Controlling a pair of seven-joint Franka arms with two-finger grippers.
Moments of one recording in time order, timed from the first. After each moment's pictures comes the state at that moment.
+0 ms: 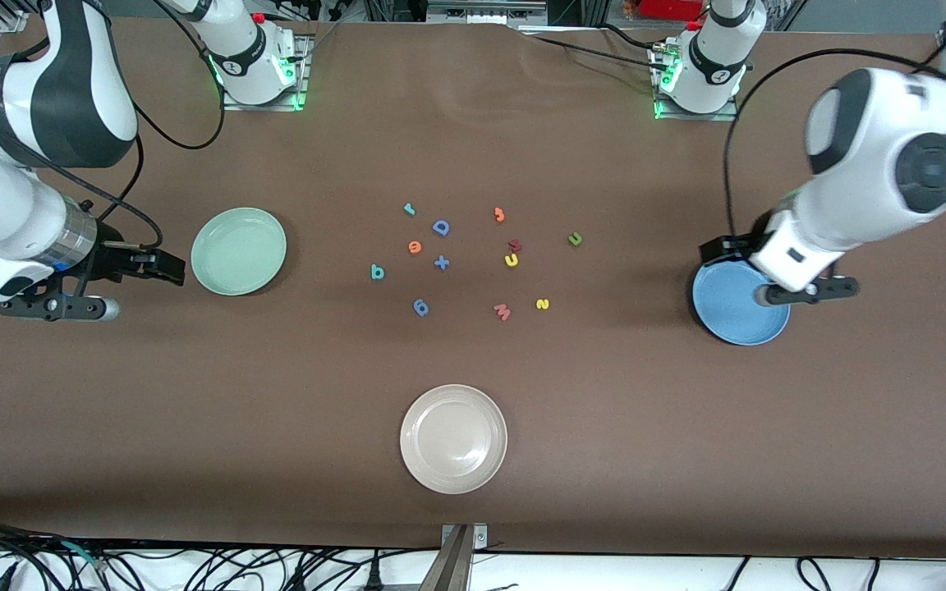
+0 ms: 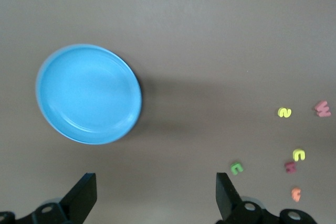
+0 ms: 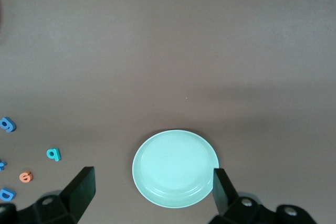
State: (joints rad) left arm -0.21 0.15 0.00 -1.86 -0.08 1.85 -0.35; right arm 0.23 0.24 -0.14 -1.61 0.02 1.79 0.13
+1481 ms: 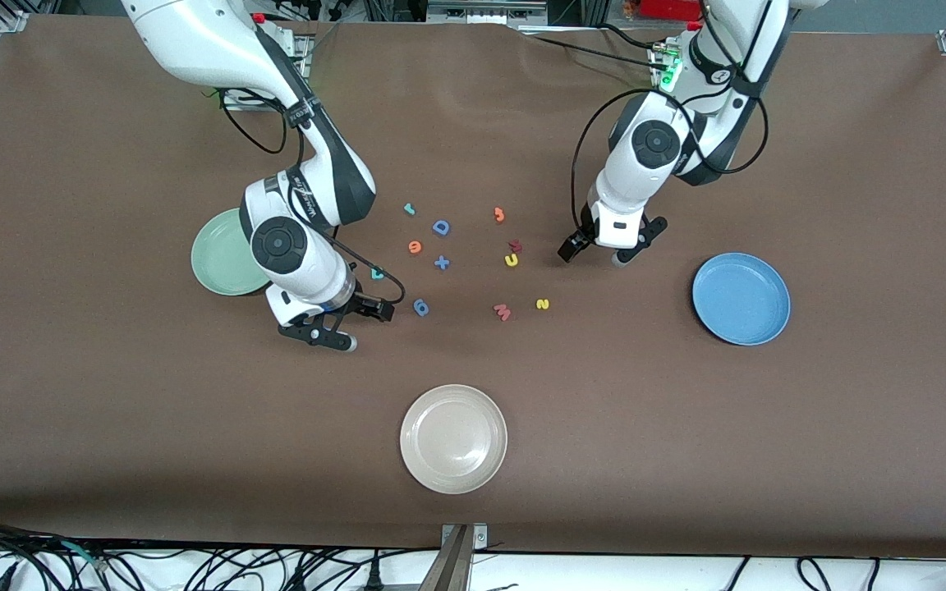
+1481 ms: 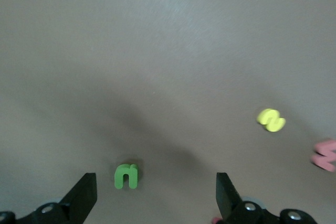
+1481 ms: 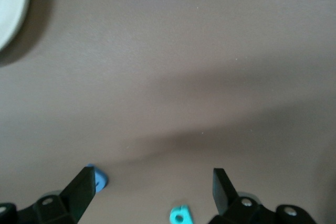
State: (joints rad) left arm -0.50 0.29 -0.10 -2.33 -0.20 2.67 -1.19; right arm 0.48 0.58 -0.02 -1.72 0.10 2.32 0.63
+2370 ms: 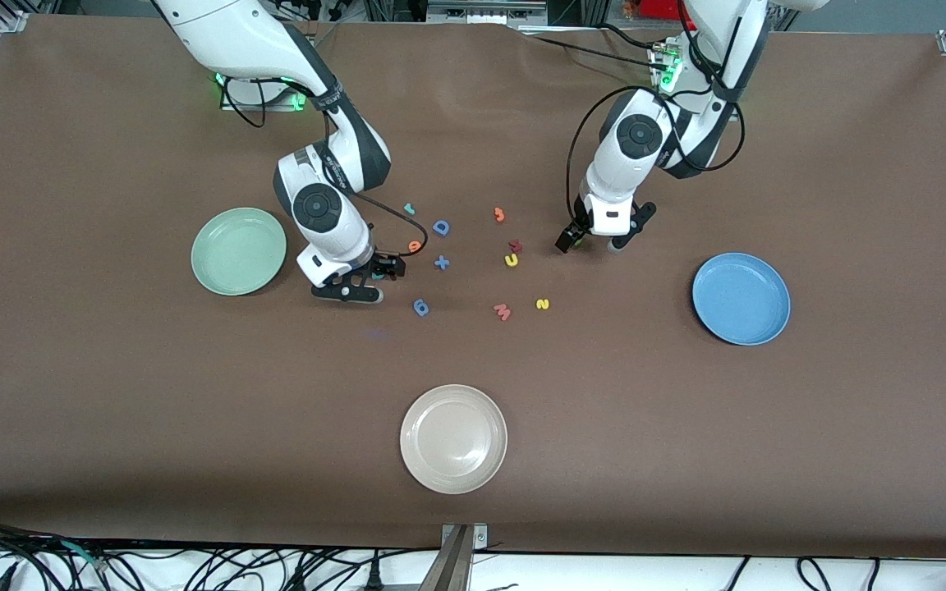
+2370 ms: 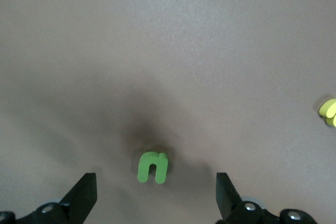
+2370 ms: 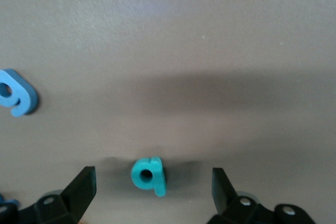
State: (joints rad) left arm -0.56 0.31 -0.10 -2.45 -0.20 2.83 -1.32; right arm 0.56 0.51 -0.01 -2.04 0.09 2.50 0.57
